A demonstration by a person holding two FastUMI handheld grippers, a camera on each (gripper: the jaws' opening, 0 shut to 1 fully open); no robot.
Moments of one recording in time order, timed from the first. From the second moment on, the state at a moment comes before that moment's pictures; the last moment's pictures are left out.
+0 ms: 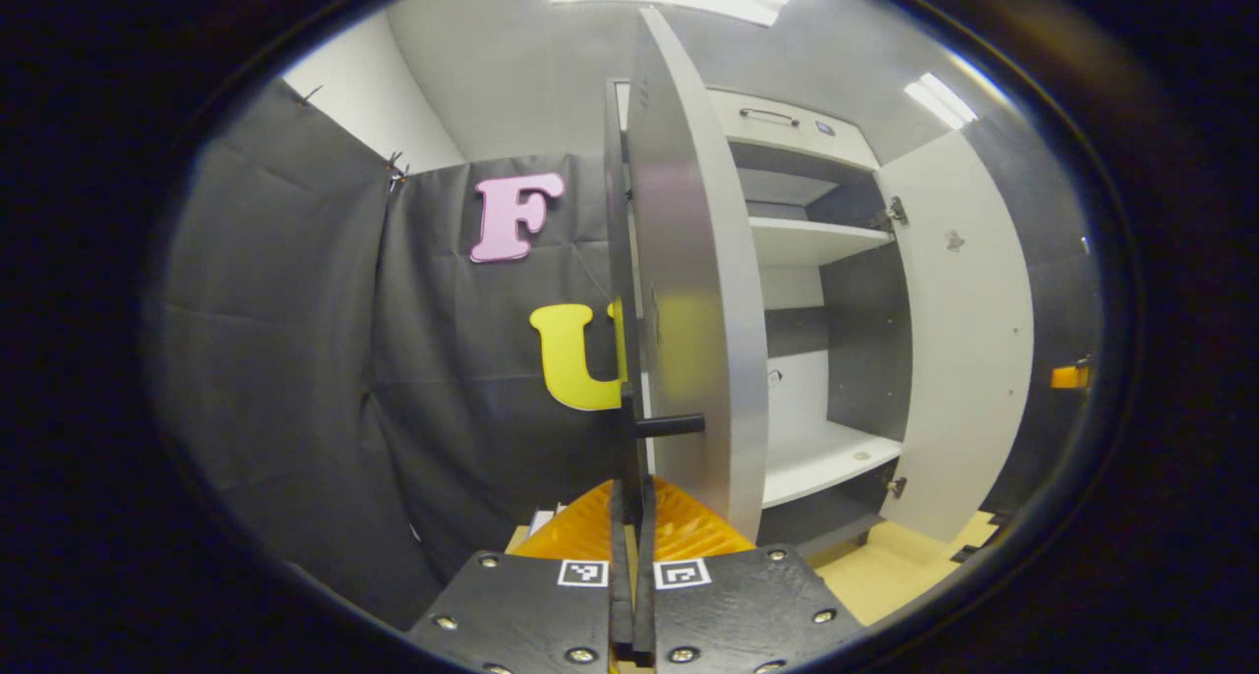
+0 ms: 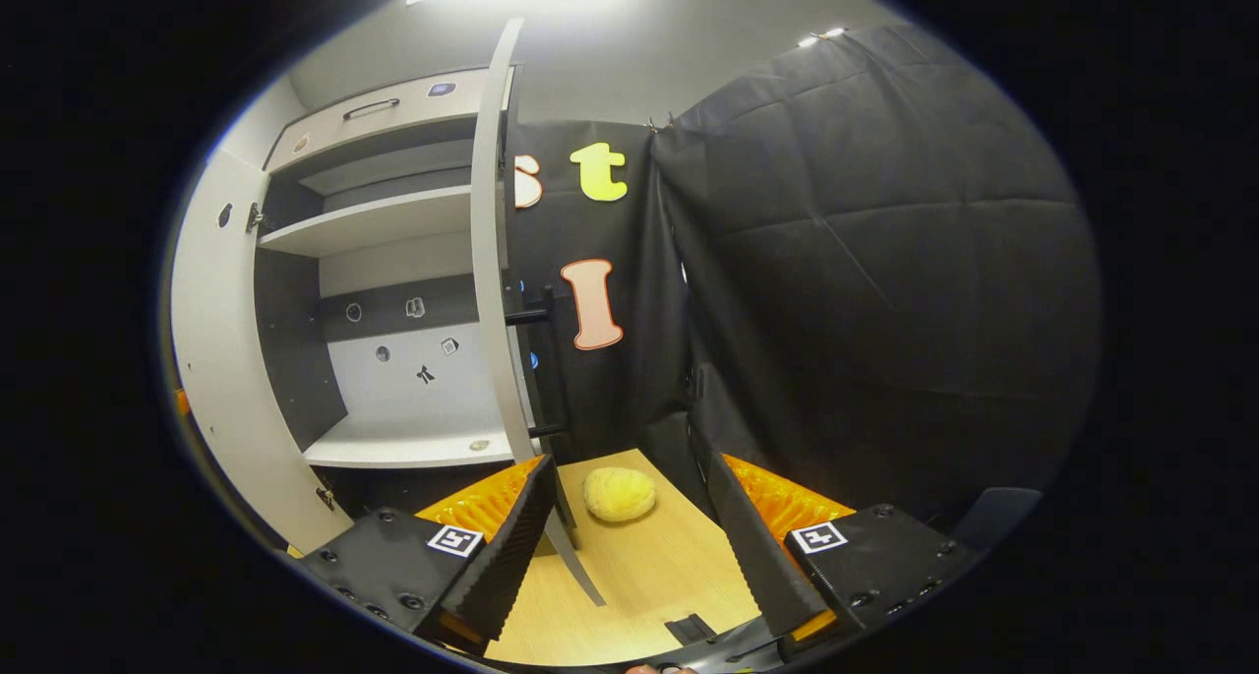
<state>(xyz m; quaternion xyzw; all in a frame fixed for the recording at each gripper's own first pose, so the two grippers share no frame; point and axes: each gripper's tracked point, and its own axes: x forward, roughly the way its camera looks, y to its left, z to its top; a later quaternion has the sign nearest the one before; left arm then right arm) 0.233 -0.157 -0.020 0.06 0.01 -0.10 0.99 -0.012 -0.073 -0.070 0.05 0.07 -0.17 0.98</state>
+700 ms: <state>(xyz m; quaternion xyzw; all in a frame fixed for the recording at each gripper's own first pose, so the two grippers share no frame) 0.145 -0.211 0.012 -0.01 -0.03 -0.09 1.00 0.017 0.001 -0.021 0.03 0.00 -0.07 1.00</state>
